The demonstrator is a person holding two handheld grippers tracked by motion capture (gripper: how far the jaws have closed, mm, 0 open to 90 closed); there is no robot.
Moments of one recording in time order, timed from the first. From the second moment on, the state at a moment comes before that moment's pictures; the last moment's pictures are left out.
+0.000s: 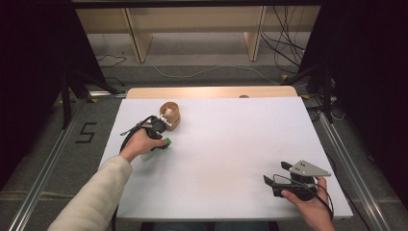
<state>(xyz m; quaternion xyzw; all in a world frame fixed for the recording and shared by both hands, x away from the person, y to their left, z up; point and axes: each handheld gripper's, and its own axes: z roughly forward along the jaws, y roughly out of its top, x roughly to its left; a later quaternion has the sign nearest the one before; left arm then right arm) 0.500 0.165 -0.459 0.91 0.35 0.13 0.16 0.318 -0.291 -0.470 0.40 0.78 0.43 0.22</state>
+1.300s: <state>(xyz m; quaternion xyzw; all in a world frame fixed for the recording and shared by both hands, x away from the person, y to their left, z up) 0.521 0.159 -0.462 0.91 0.39 0.06 0.13 0.318 -0.291 -0.470 0.40 0.78 0.43 0.22</state>
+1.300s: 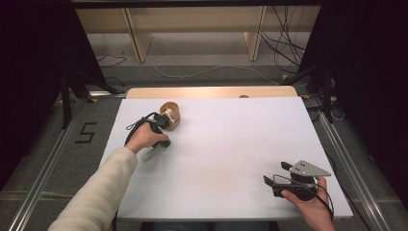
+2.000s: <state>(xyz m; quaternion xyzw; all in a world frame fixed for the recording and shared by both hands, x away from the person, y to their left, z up) 0.518 0.158 -0.461 0.91 0.40 0.07 0.14 0.317 -0.291 -0.470 0.40 0.78 0.43 0.22</state>
